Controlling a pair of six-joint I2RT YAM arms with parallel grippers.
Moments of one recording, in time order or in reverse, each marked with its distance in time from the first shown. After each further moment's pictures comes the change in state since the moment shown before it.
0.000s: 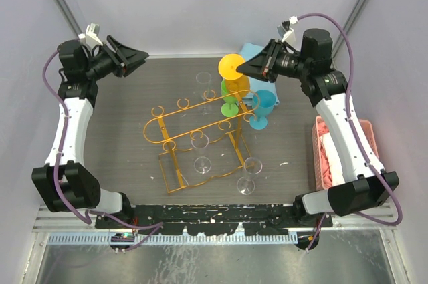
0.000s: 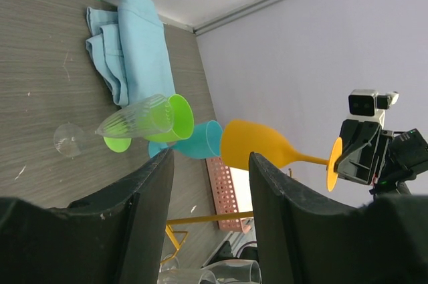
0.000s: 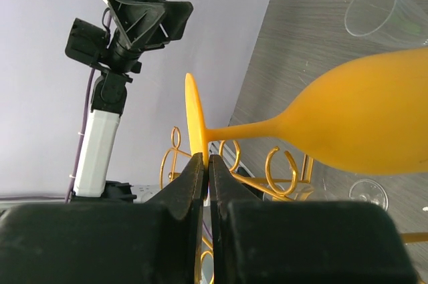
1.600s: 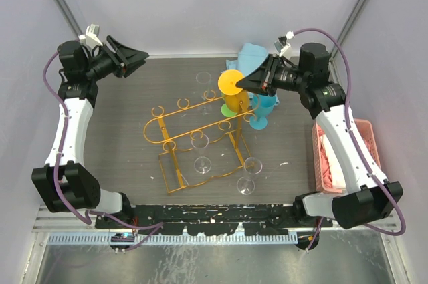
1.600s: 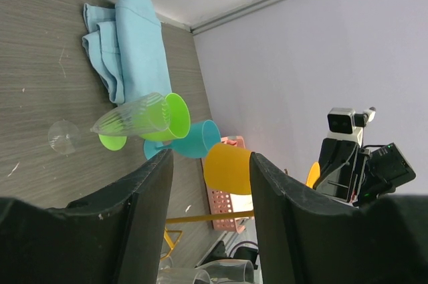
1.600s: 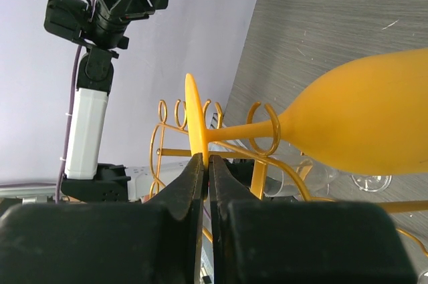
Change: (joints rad) left arm 0.000 -0.005 -0.005 0.000 0.000 -0.023; right arm 0.019 -0.095 -0.168 0.007 -0.015 -0.005
